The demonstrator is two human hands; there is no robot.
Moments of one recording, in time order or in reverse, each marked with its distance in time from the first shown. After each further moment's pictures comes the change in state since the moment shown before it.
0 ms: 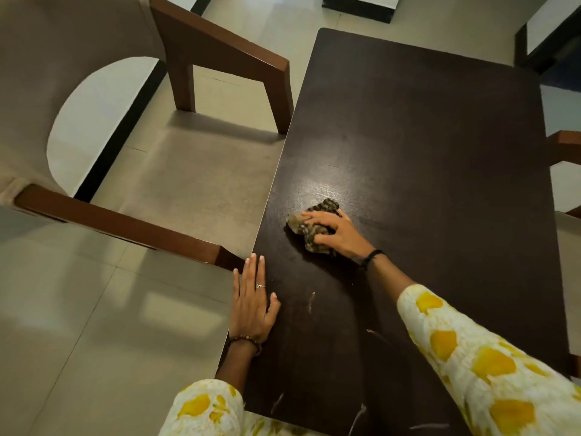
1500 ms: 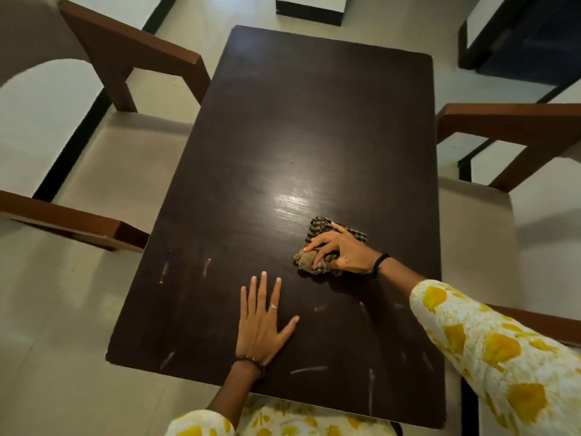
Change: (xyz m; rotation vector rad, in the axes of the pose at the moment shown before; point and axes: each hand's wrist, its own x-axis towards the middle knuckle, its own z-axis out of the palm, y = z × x) left_hand -0.089 0.188 0.093 0.214 -0.172 0.119; right_hand -0.183 0.117 -0.121 -0.227 -0.321 -0.073
